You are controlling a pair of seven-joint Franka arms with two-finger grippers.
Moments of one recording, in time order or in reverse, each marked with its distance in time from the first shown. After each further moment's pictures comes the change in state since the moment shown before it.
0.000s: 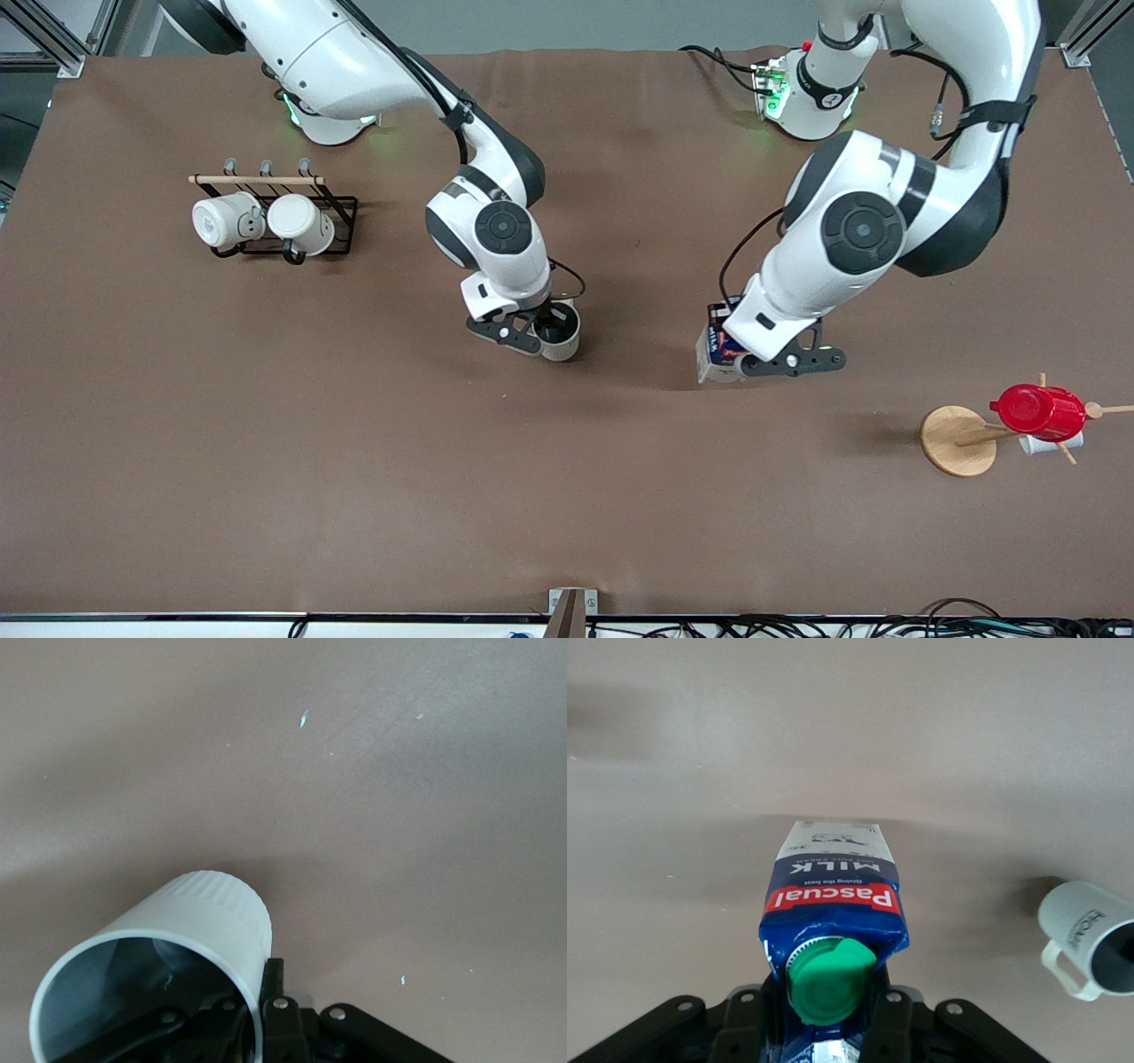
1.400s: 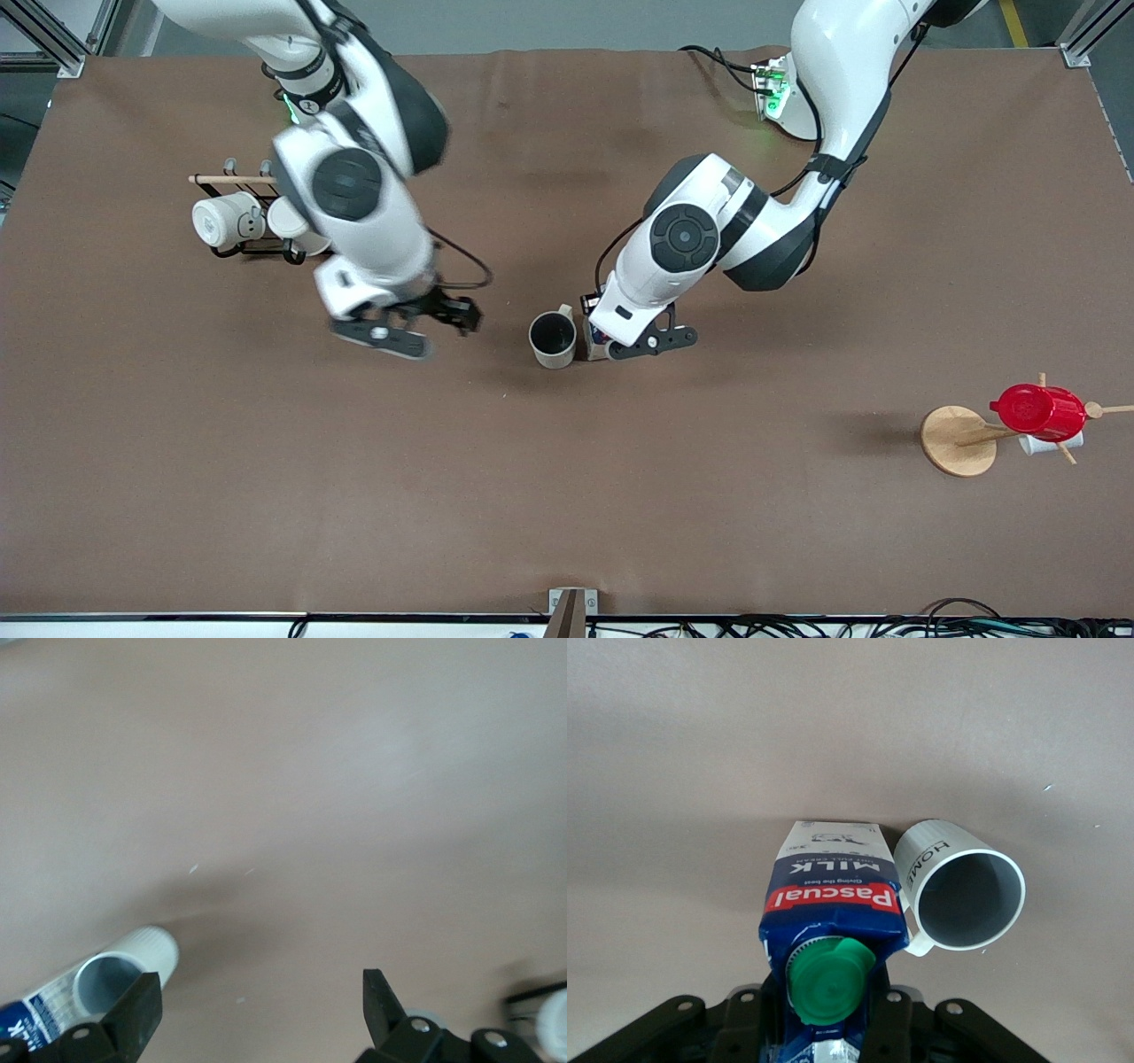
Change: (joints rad) left arm -0.218 0.176 -0.003 0.049 -0.091 0.163 -0.286; right arm -0.324 -0.350 0.064 0.060 0.054 -0.405 -0.351
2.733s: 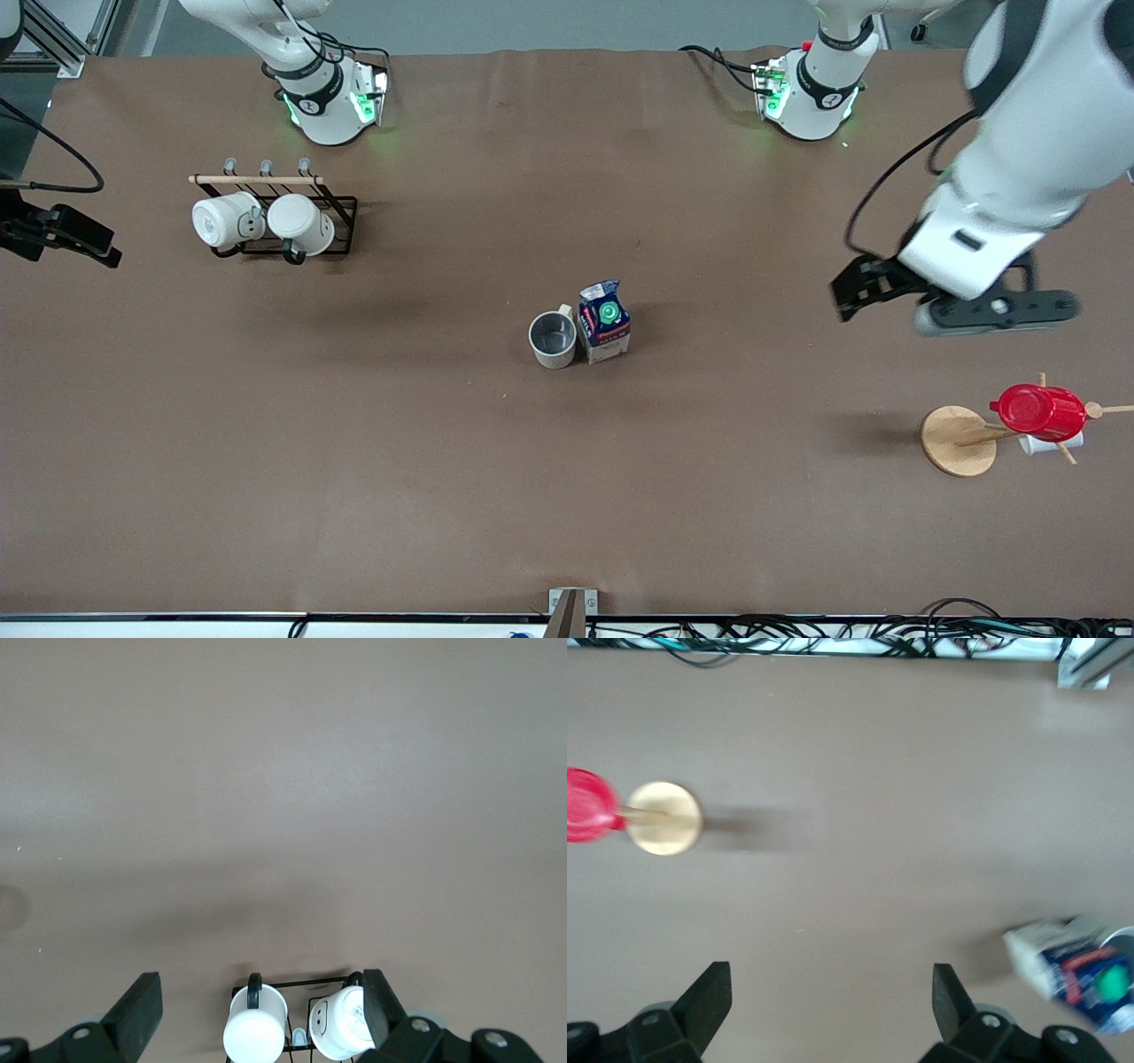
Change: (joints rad) left arm 0.392 -0.393 0.033 0.095 0.138 -0.335 0.580; right arm -0.122 -0.291 -0.452 -0.002 0.150 -0.278 -0.818
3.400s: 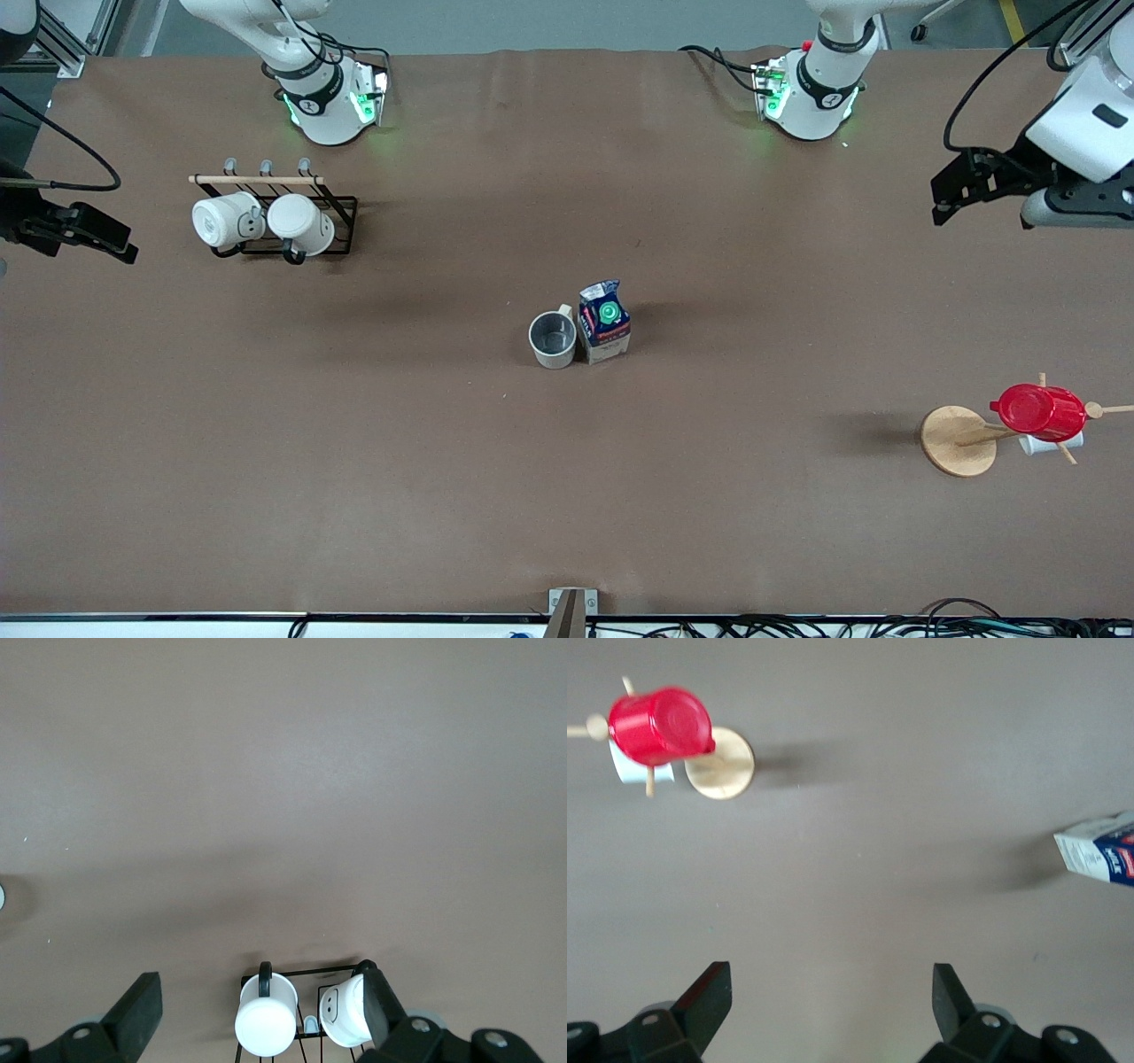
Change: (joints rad) left arm 0.115 -0.254 0.042 -0.183 -0.102 -0.138 0.226; right arm -0.020 0.000 0.045 0.001 0.000 -0.024 0.029
